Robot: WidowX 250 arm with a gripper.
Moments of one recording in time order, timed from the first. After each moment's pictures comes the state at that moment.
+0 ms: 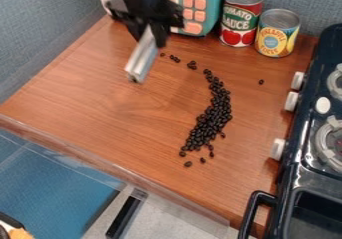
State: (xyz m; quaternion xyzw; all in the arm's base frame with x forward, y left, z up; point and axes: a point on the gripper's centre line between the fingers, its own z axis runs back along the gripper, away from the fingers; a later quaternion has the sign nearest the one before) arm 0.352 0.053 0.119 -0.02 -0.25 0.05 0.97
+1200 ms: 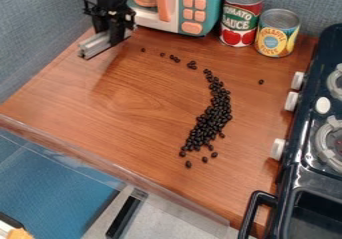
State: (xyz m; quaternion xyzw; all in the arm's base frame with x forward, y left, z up) arm 0.407 0.170 0.033 0.04 -0.01 -0.02 1.00
